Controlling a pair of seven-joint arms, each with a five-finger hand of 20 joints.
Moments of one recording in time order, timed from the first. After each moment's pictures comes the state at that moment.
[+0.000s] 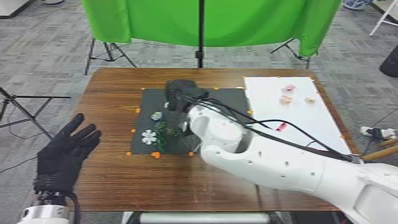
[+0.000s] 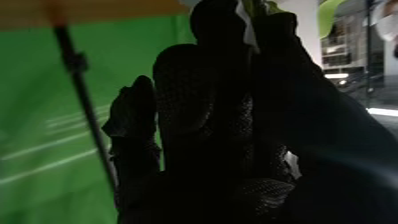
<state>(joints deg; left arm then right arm) 139.9 -54.3 -97.8 -127.3 30.6 14.0 26.3 -41.9 -67.4 12.9 -92.7 -117.5 7.0 36.9</state>
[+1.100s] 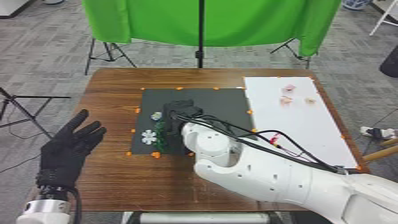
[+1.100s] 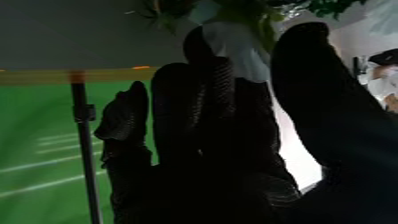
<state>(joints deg) 138.7 -51.6 -97.2 -127.2 29.4 14.3 26.1 -46.4 -69.4 13.5 -91.4 -120.8 -3.2 39.3</state>
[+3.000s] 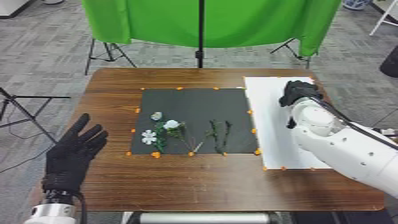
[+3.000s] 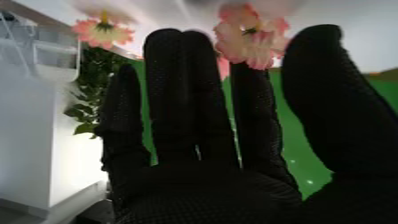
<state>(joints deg) 138.1 -56.4 -96.2 -127.2 31.7 13.4 23.7 -46.0 -40.7 22.2 -82.8 -114.1 3.2 44.8</state>
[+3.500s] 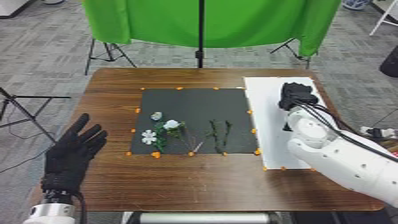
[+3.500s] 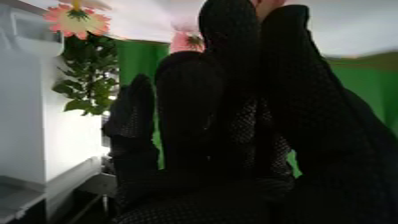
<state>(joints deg) 138.3 -56.2 -96.4 -127.2 31.6 13.5 23.8 -49.0 -40.3 21.6 -84.7 -120.4 12.9 44.8</state>
